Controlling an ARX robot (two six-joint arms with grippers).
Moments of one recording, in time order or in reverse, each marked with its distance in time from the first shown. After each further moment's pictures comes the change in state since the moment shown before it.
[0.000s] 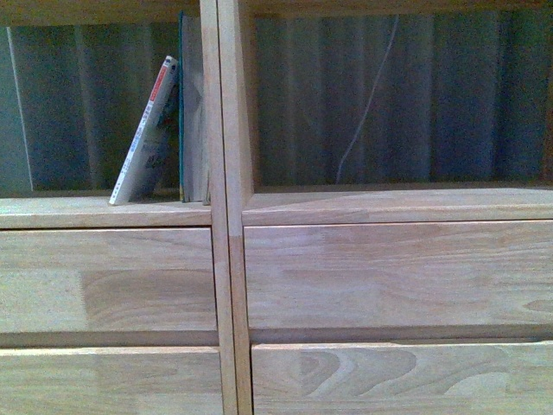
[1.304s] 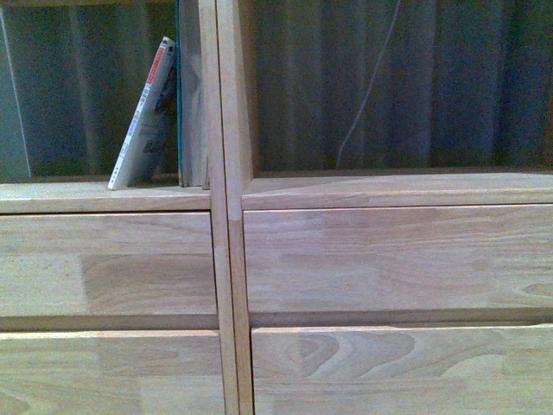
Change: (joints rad) left arm -0.001 -0.230 -0.084 -0.146 0.000 0.002; right arm 0.000 -0.082 -0.080 0.016 0.000 -0.002
